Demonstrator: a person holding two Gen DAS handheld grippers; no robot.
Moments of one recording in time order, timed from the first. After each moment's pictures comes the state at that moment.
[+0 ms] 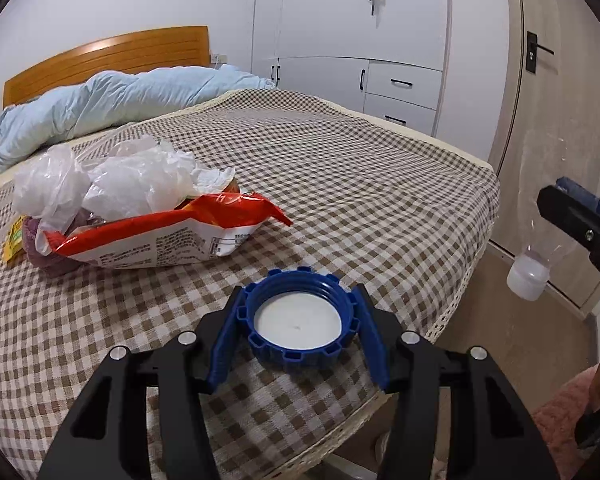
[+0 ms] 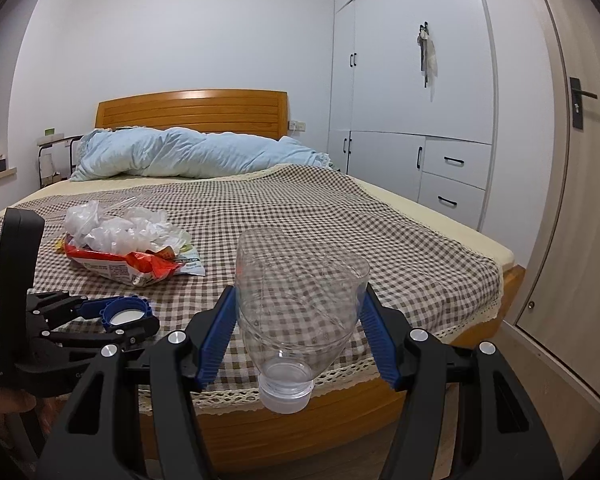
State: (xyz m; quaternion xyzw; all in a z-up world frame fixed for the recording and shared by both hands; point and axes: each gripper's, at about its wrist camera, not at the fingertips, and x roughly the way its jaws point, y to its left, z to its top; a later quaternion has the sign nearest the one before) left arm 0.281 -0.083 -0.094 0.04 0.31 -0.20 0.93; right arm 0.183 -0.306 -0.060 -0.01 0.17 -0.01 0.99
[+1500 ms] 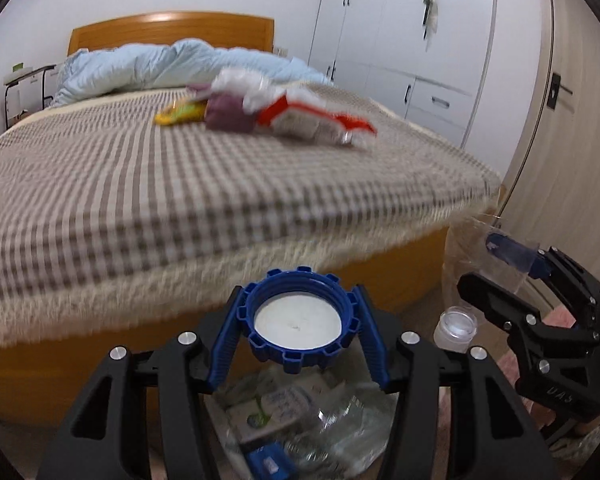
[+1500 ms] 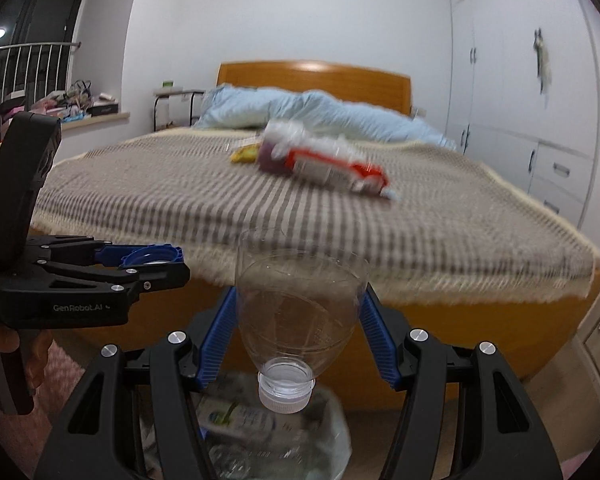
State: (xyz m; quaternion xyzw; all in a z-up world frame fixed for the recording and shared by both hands) left arm 0.112 0.054 -0.120 -0.03 0.33 -0.14 0.93; right arm 0.077 -0.181 -0.121 -0.07 0.22 0.19 0.95
